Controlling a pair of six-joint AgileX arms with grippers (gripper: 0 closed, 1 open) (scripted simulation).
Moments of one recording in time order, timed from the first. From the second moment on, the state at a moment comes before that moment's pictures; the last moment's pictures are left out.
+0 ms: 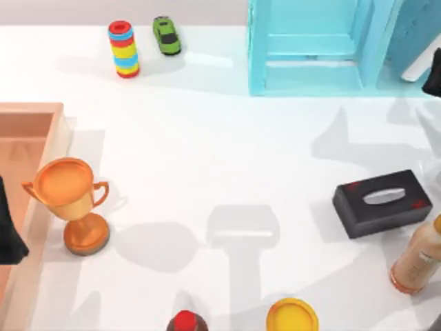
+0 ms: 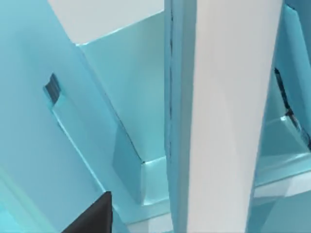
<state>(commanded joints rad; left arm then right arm) 0.00 0.00 0.00 0.00 0.00 0.00 -0.10 2.09 0.80 1.19 -0.12 0.40</state>
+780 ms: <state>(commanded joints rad) 0.00 0.00 0.00 0.00 0.00 0.00 -0.07 2.36 1.26 0.99 -0.09 0.40</state>
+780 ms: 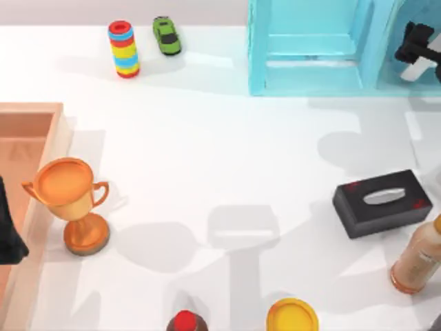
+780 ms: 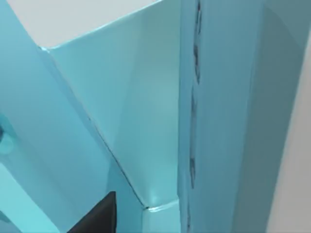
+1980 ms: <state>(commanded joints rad) 0.00 0.00 0.00 0.00 0.00 0.00 -0.07 2.37 1.26 0.99 -0.09 0.40</state>
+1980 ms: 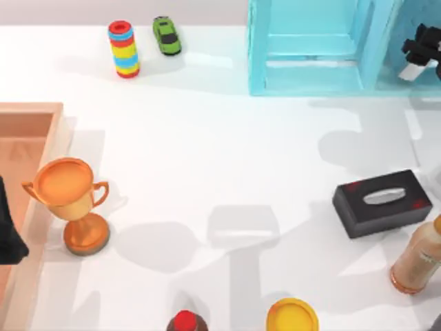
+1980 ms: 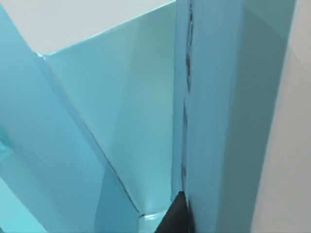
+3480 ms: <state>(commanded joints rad) 0.00 0.00 0.00 0.00 0.00 0.00 -0.09 1.25 0.76 0.37 -0.13 0.41</state>
